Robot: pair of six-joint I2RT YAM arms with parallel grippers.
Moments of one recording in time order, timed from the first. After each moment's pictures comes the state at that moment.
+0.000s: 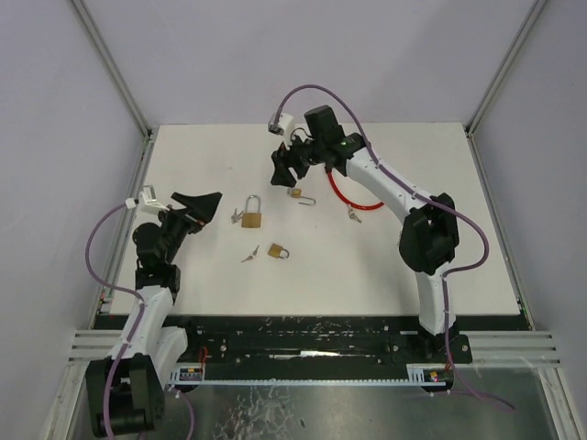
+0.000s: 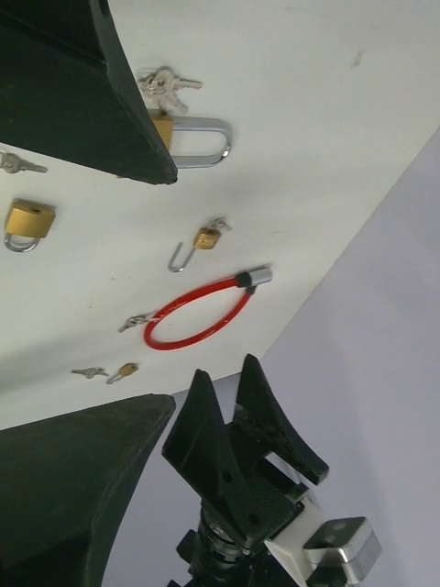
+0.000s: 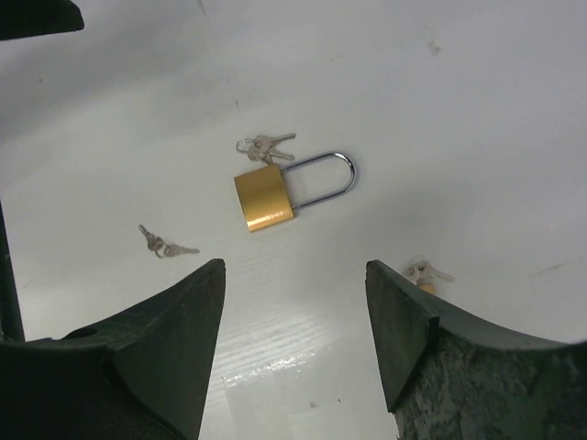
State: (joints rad) left arm 0.12 0.83 0.30 0.57 0.40 -0.92; right arm 0.60 2.08 1.94 -0.50 -0.61 -0.25
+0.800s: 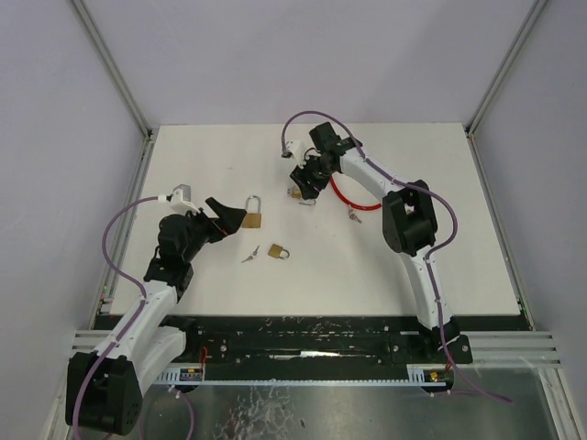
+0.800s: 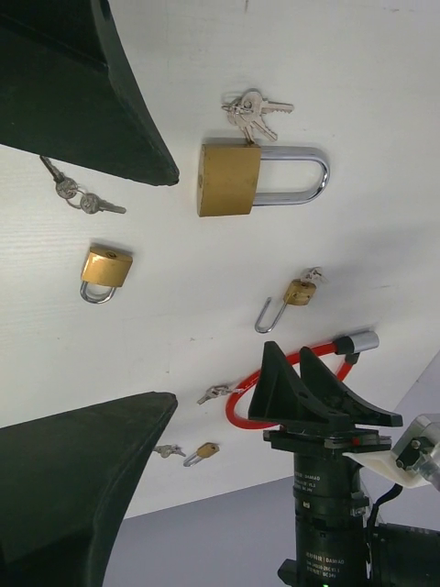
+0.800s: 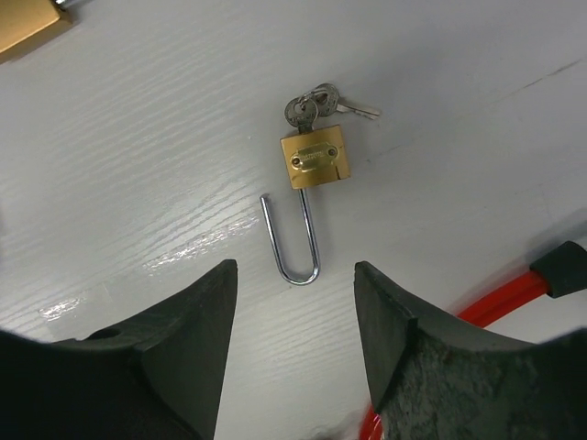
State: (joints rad) left arm -0.15 0.86 0.38 0.24 0.22 -0.69; right arm 0.51 2.34 2.05 -0.78 -0.39 -0.52
